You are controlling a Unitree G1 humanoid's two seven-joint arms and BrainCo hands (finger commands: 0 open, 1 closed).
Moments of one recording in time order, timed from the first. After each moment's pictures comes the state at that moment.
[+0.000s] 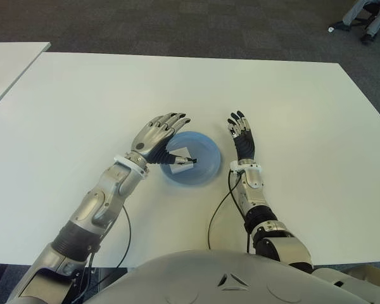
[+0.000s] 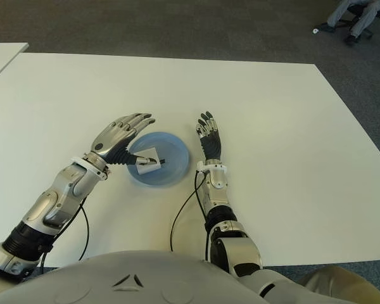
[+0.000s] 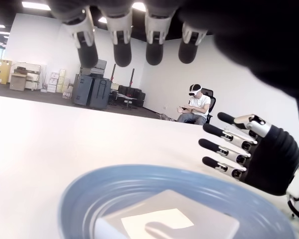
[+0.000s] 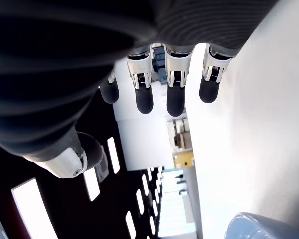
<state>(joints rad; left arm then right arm) 0.01 0.49 -0.34 -0.24 0.86 -0.08 -0.02 -0.29 0.07 -0.06 0.85 0.12 -0.64 0.03</state>
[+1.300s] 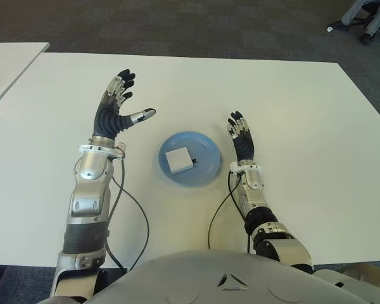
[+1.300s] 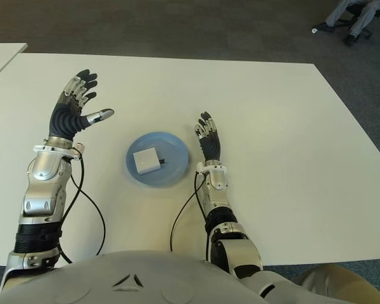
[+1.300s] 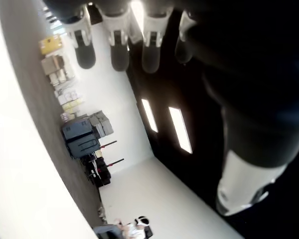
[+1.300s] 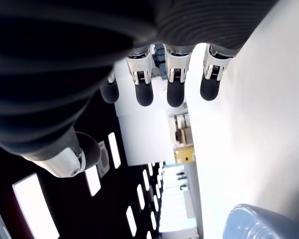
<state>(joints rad) 0.01 0.18 0.11 -0.22 -0.01 -0.04 -0.10 -0.27 0.07 -0.05 0.83 0.12 -0.64 0.05</state>
